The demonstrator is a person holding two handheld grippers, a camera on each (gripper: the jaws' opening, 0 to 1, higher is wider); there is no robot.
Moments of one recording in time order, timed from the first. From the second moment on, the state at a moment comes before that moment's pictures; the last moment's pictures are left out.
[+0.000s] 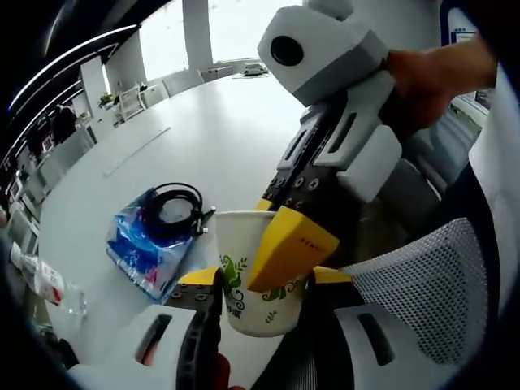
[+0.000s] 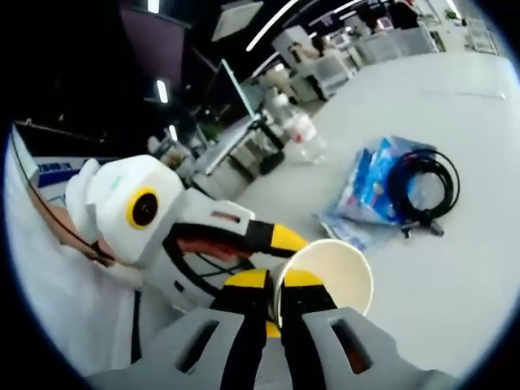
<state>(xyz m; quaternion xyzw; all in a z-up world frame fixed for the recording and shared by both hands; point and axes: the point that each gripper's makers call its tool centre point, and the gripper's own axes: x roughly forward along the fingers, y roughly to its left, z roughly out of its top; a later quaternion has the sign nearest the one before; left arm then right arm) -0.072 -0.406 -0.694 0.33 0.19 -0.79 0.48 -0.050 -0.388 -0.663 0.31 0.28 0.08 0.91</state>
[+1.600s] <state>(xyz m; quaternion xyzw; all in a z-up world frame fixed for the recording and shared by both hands) 0.071 -0.383 -0.679 0.15 0.30 -0.64 0.69 -0.097 -0.439 -0.676 0.33 0.27 -0.02 0.90</state>
